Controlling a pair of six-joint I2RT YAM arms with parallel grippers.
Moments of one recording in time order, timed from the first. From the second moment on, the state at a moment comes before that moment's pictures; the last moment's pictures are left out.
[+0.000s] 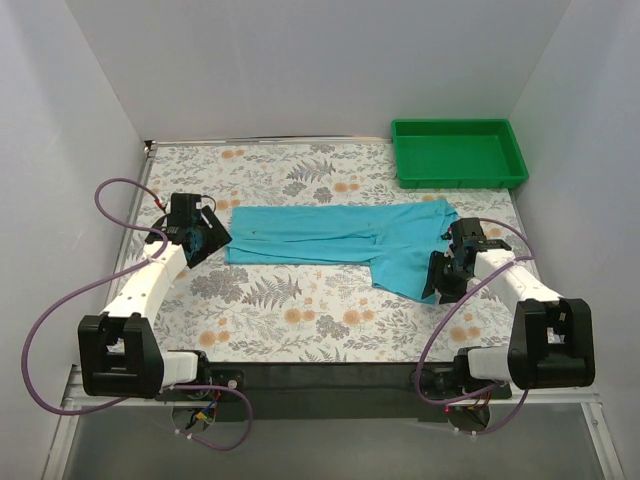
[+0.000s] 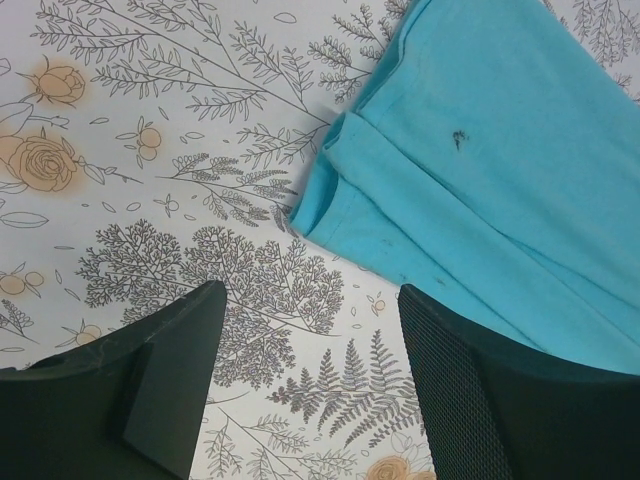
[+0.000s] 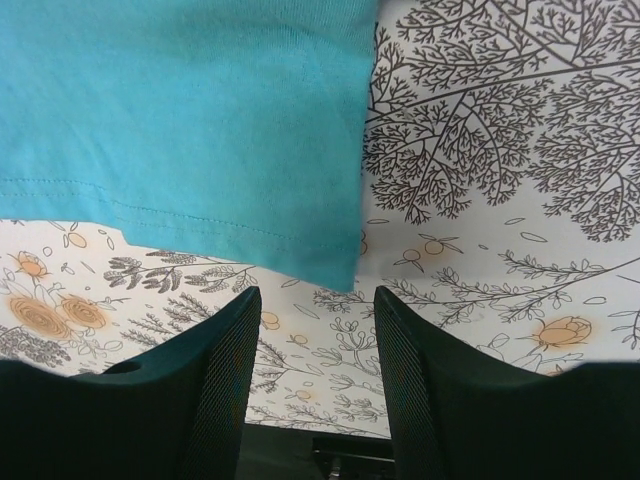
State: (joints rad) left arm -0.05 1.28 0.90 -0.56 -0.12 -0.64; right arm 0.08 1.31 0.71 -0.73 -0.17 0.31
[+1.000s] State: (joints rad) left arm -0.05 1.30 0.87 -0.56 -0.09 -0.62; right arm 0.15 1.55 1.15 -0.69 -0.10 0.33
